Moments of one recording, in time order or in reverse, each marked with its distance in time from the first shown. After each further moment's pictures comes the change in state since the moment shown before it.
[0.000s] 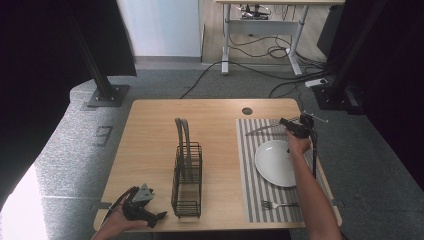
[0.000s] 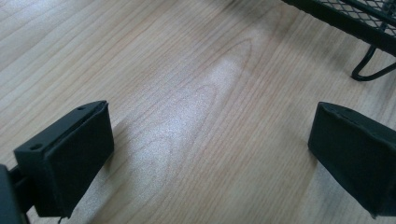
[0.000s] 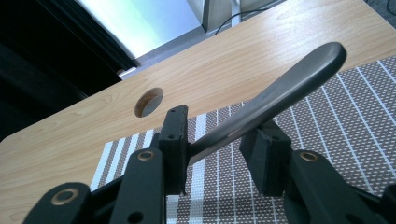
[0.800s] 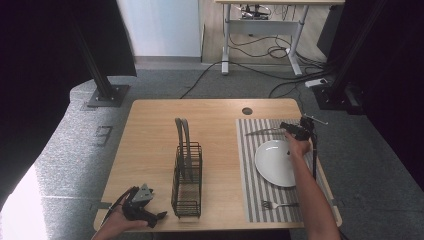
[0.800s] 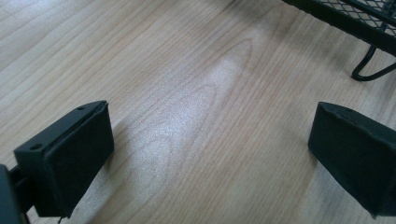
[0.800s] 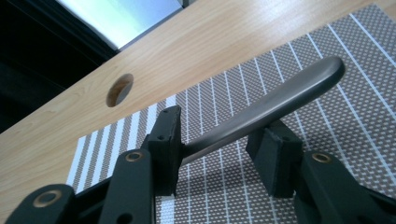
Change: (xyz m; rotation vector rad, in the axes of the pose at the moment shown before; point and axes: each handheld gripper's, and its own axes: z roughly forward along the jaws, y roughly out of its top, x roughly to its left) left arm 0.000 0.000 0.000 0.000 0.001 -0.001; right arm -0.016 -0.008 0.010 0.075 -0.066 0.092
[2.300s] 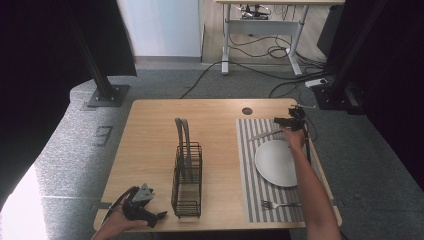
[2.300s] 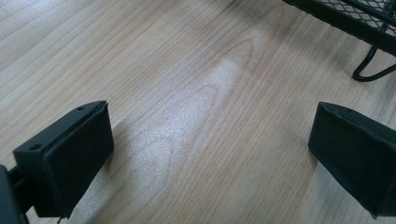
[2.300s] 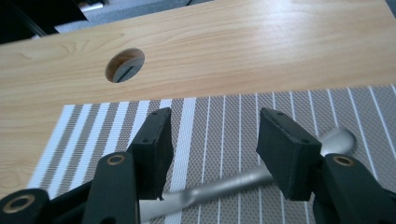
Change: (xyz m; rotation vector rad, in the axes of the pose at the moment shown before) left arm 0.000 0.000 0.000 0.000 -0.001 0.000; right arm 0.042 0.024 0.016 0.106 -0.072 -0.341
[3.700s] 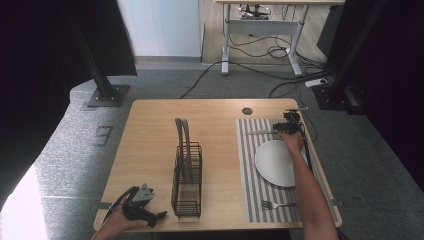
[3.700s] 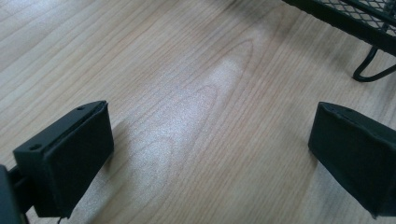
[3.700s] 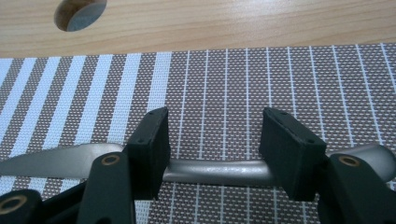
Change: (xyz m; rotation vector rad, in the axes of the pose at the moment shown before) left arm 0.000 0.000 0.000 0.000 0.003 0.000; right arm 0.000 -0.013 0.016 0.134 -0.090 -0.028
